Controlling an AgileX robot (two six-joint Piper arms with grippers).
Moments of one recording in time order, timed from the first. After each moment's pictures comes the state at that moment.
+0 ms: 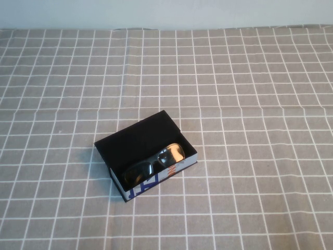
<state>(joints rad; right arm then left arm) 0.09 -0.01 0.03 0.67 0.18 -0.11 -0.06 -0.02 0.02 0.03 0.37 0.08</state>
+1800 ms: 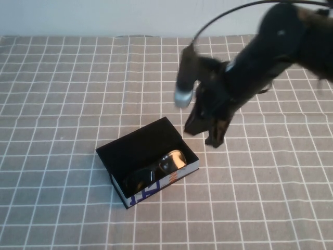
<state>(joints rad) 0.51 1.86 -1.66 0.42 1.06 -1.07 -0.06 -0.02 0.02 0.03 0.37 0.08</state>
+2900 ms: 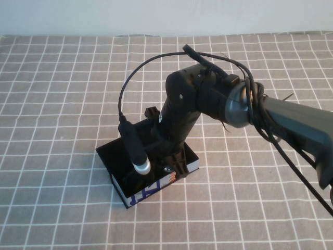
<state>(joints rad) 0.72 2.18 -1.85 0.17 0.98 -1.37 -0.06 -0.02 0.02 0.03 0.37 0.08</state>
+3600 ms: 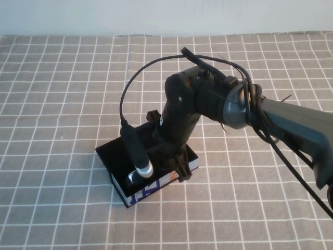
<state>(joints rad) 0.72 2.19 -1.86 0.15 1.01 -1.37 -0.06 -0.02 0.02 0.03 0.37 0.08</state>
